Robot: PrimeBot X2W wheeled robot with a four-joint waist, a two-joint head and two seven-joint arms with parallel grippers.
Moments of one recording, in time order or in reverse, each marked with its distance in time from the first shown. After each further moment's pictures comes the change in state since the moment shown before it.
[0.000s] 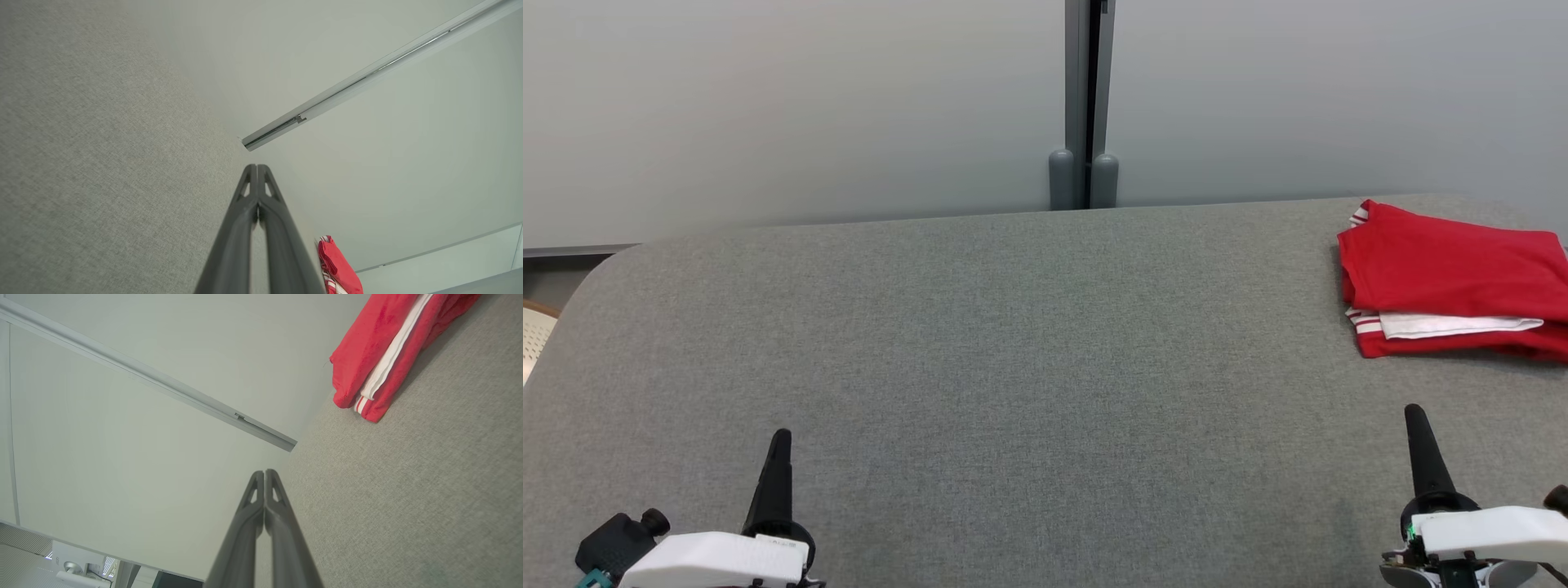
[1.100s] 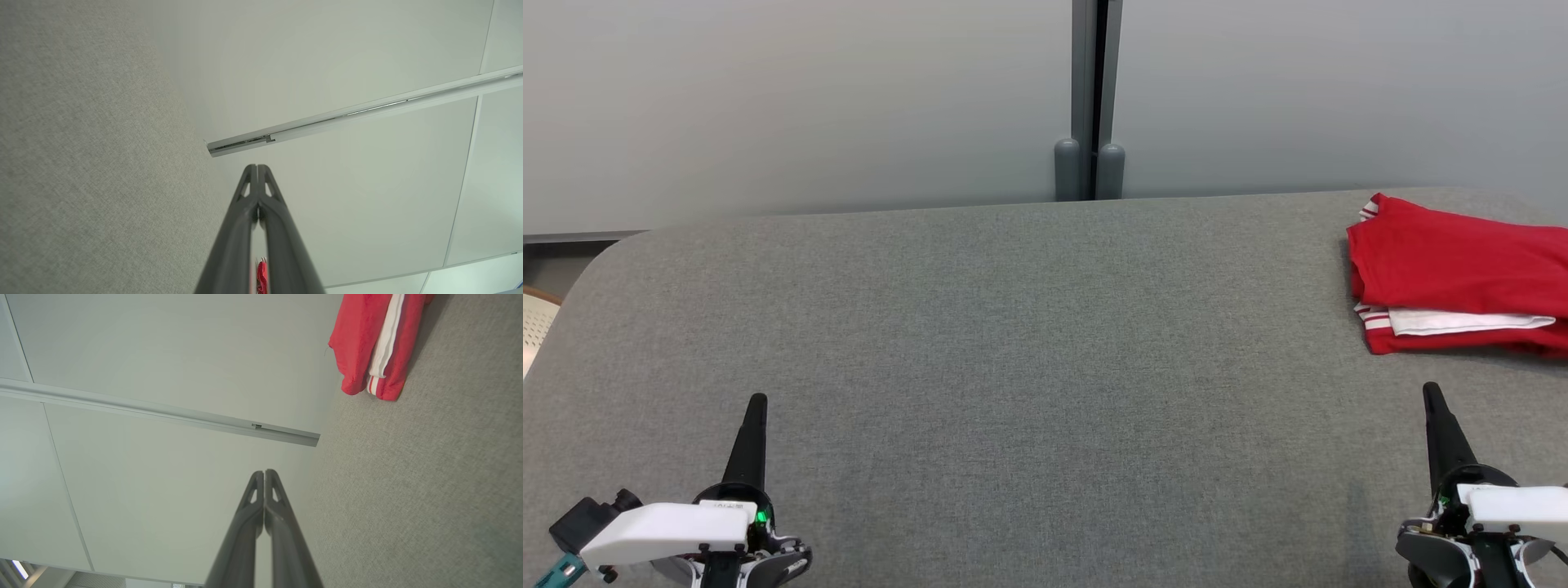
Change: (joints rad) left arm -0.082 -0.001 0.067 0.049 -0.301 -0.058 0.079; right arm -0.048 0.008 -0.062 0.007 0.281 0.000 0.079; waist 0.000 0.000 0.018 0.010
